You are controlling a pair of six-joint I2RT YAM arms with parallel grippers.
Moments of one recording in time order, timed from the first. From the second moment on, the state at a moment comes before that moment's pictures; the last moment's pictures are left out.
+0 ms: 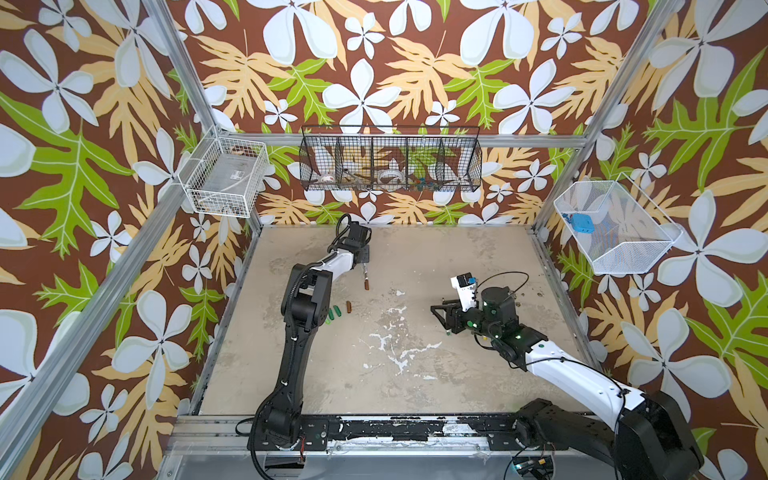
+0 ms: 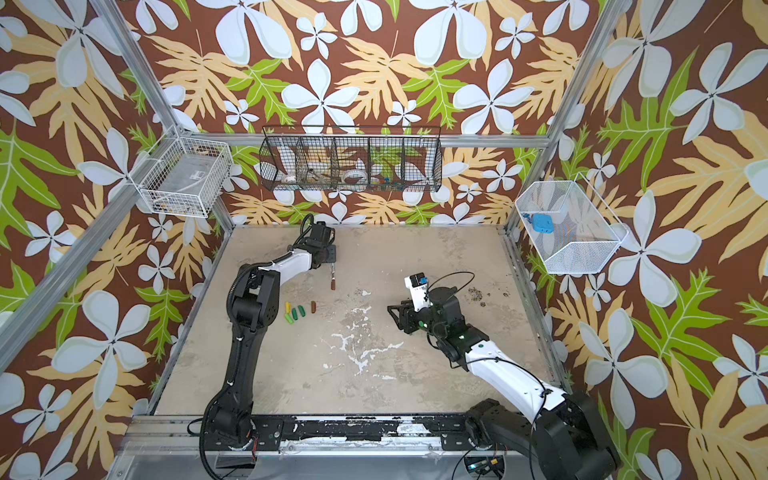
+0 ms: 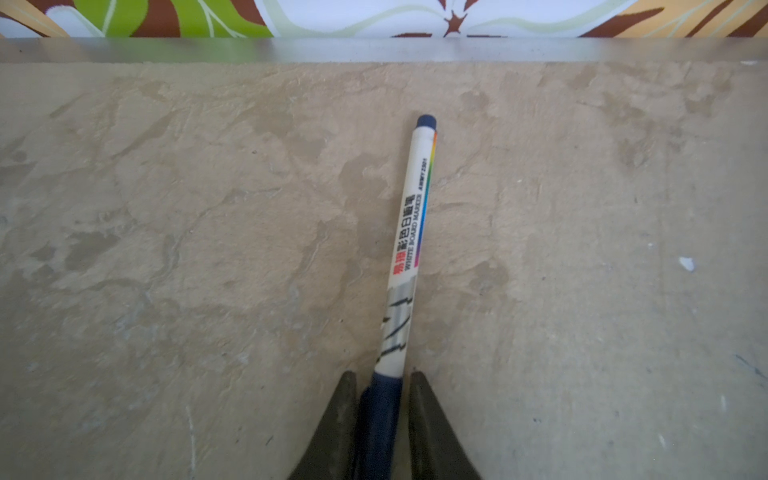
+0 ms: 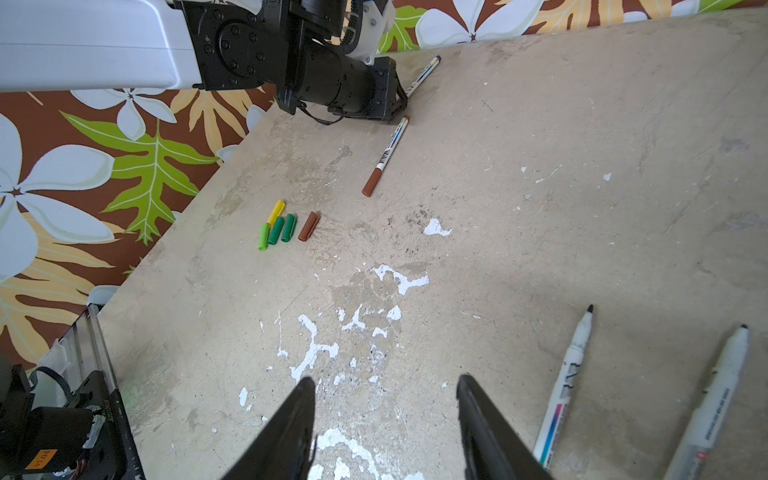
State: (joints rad) left arm -0.29 2.43 1.87 -0.26 -0.24 -0.24; right arm 0.46 1.12 0.57 0.07 -0.31 0.30
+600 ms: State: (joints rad) left arm -0.33 2.12 1.59 -0.20 -0.24 -0.28; right arm 0.46 1.09 0.56 0.07 -0.29 0.27
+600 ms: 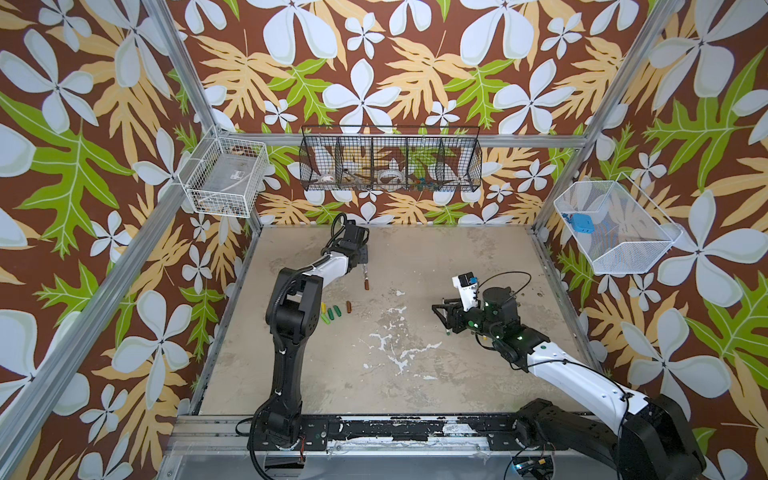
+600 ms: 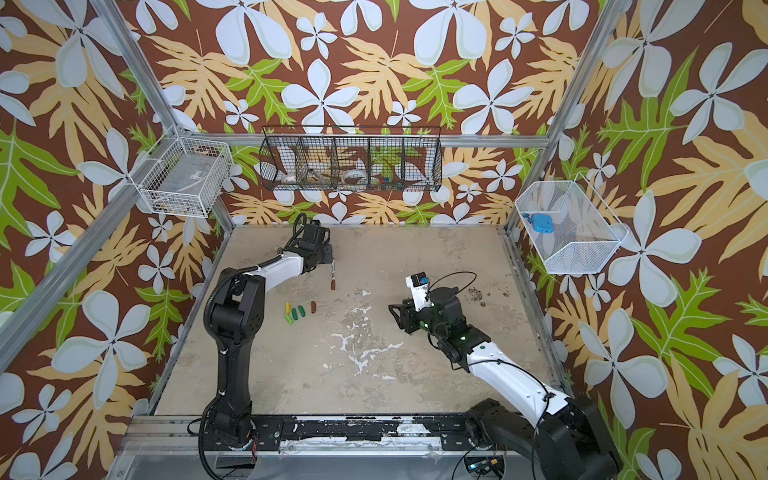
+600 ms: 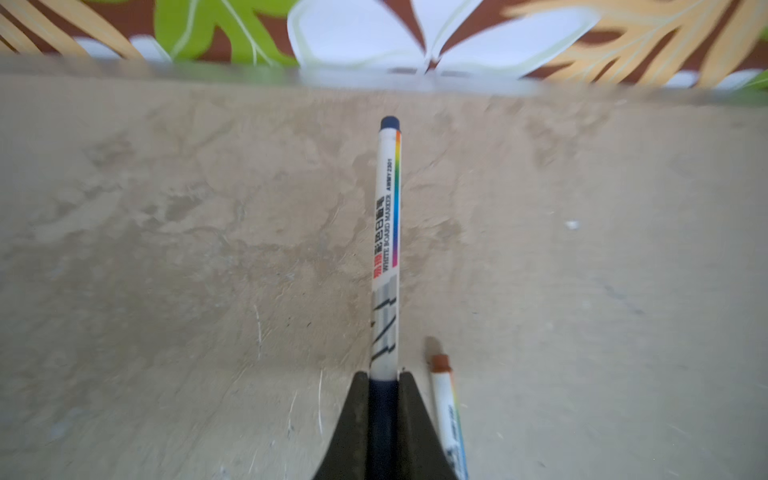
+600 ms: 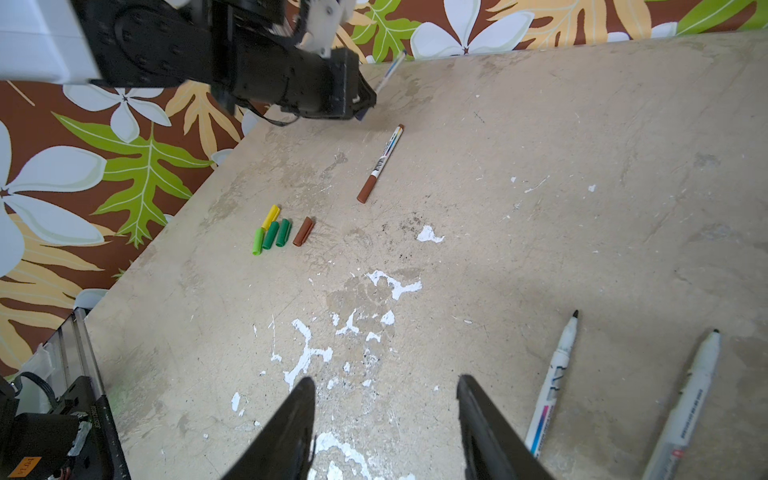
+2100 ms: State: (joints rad) left arm -0.76 1.25 0.47 0.56 0.23 -0.27; right arm 0.85 0.87 0.50 0.28 0.11 -0.08
